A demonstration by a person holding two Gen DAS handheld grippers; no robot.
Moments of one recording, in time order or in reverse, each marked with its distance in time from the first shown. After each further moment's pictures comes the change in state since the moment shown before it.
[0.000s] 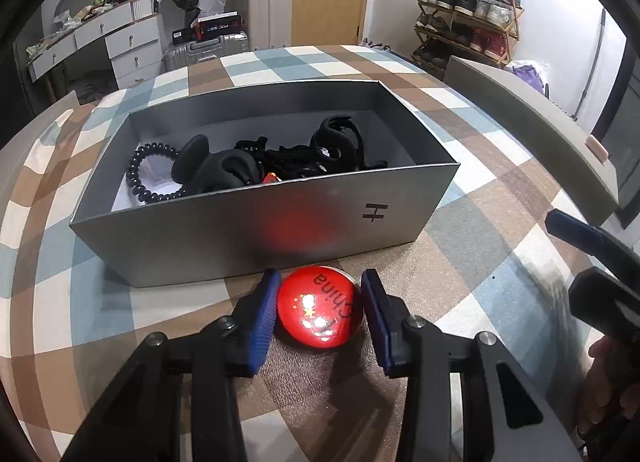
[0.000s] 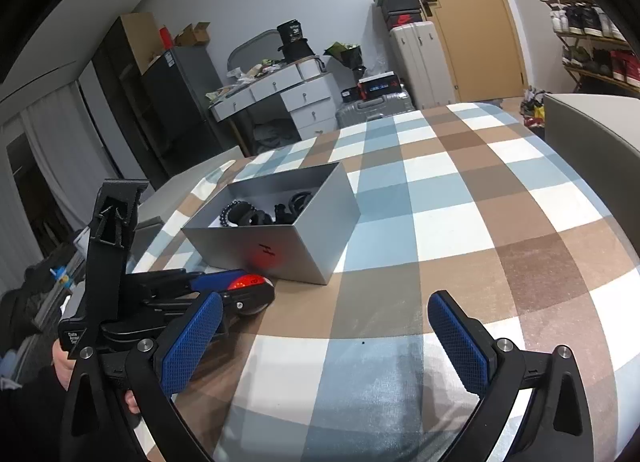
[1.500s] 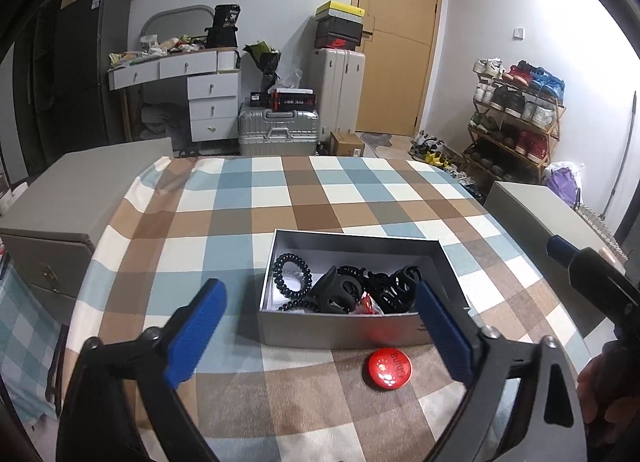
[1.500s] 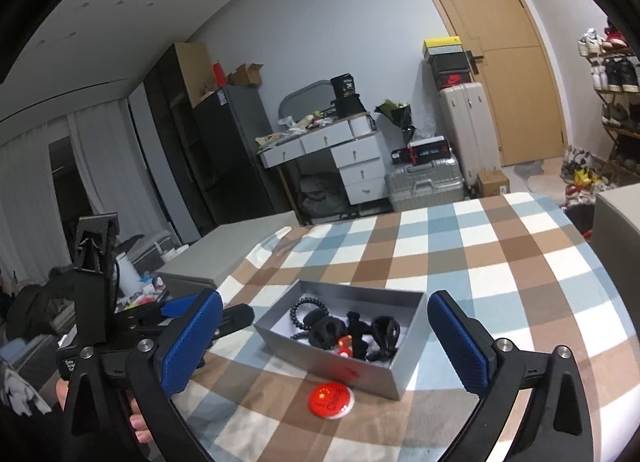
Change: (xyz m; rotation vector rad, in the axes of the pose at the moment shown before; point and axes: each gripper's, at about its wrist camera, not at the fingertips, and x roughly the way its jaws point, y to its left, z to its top) left arm -0.085 0.045 0.026 -0.190 -0.300 0.145; right arm -0.015 0.051 0.070 -0.095 -0.194 0.137
